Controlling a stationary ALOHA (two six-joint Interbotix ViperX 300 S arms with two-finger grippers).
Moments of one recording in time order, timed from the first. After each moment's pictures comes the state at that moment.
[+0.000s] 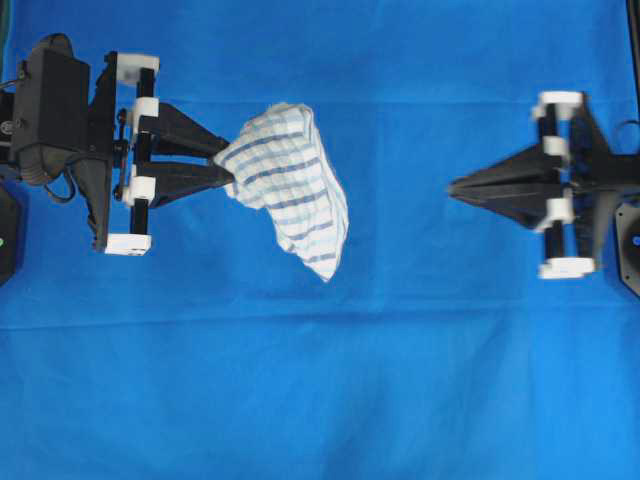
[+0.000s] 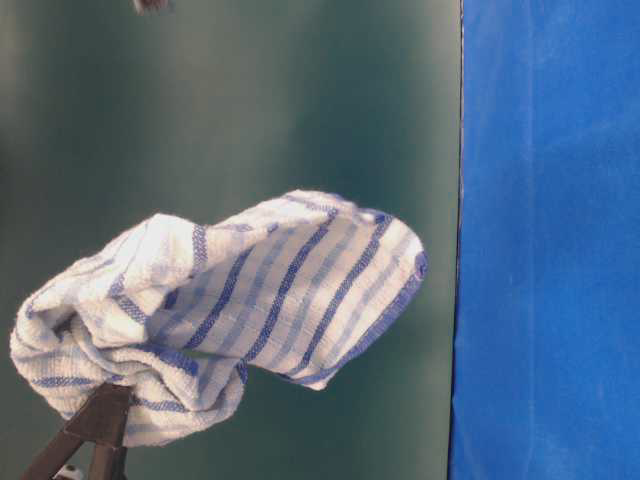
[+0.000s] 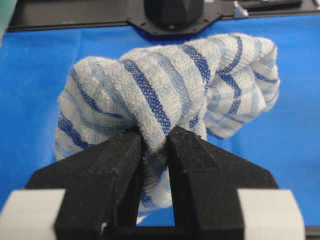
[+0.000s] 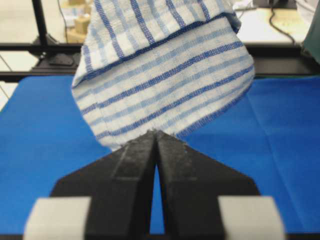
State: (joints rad) left arm 0.03 -0.52 0.77 -0.02 -0.08 0.11; right arm 0.00 -0.62 1.04 0.00 -0.39 0.01
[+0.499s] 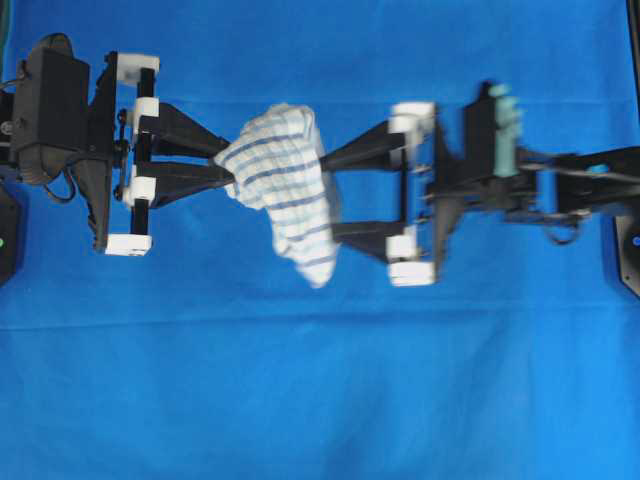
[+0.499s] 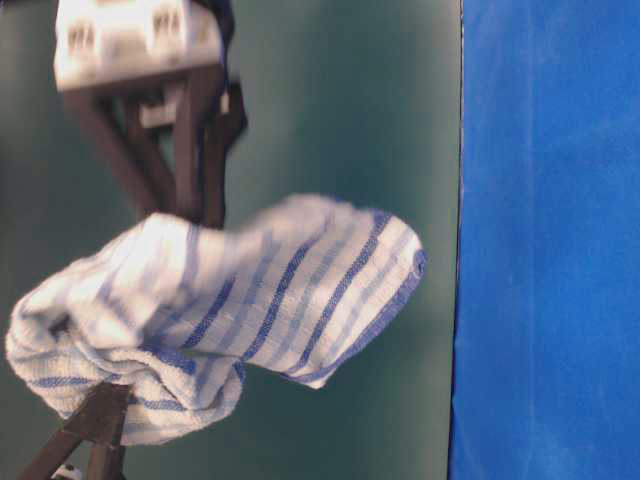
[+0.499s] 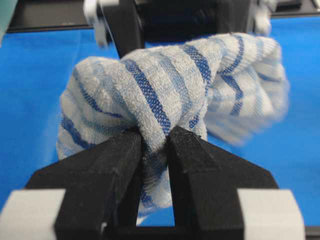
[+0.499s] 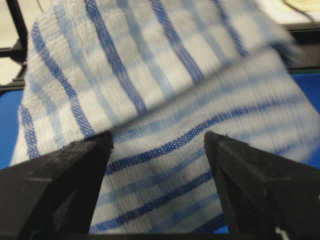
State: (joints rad) left arm 0.03 -0.52 0.77 -0.02 -0.08 0.10; right arm 0.02 -0.14 0.69 0.07 -0.47 0.02
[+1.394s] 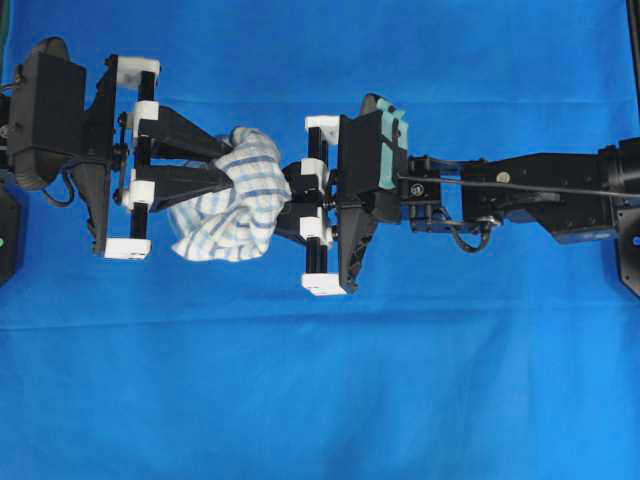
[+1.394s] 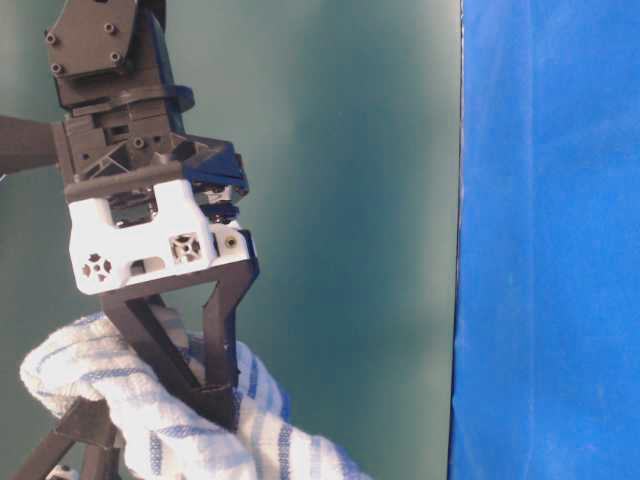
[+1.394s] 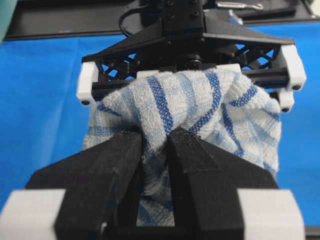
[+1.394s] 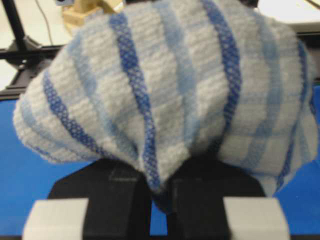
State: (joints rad) left arm 0.02 -0.52 0.78 -0.02 -0.12 0.10; right arm 0.02 0.05 0.46 0.08 -0.37 0.01
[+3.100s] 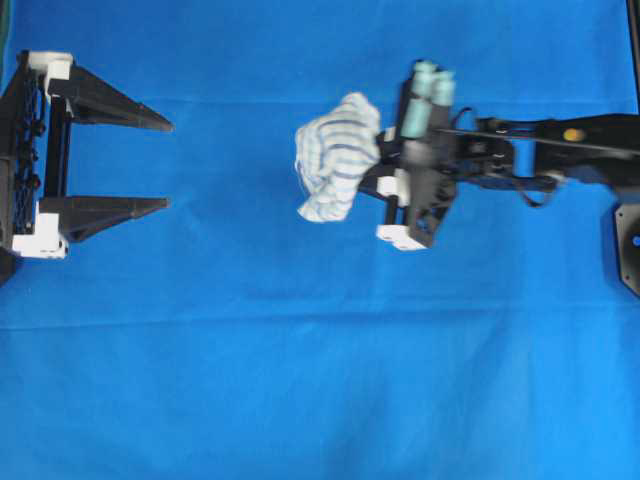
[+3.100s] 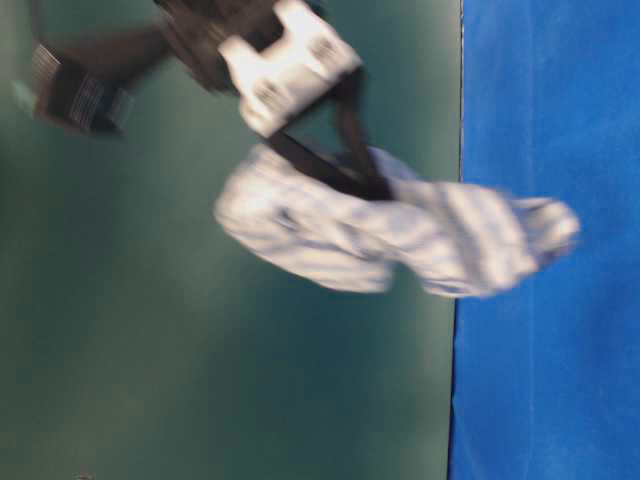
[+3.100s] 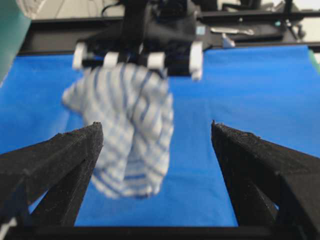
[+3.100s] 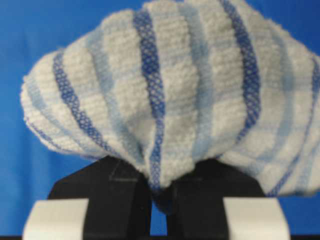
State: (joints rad) left arm 0.02 -0.77 0.93 -0.02 -0.10 0.08; right arm -0.11 -0.08 0.67 0.09 0.01 0.01
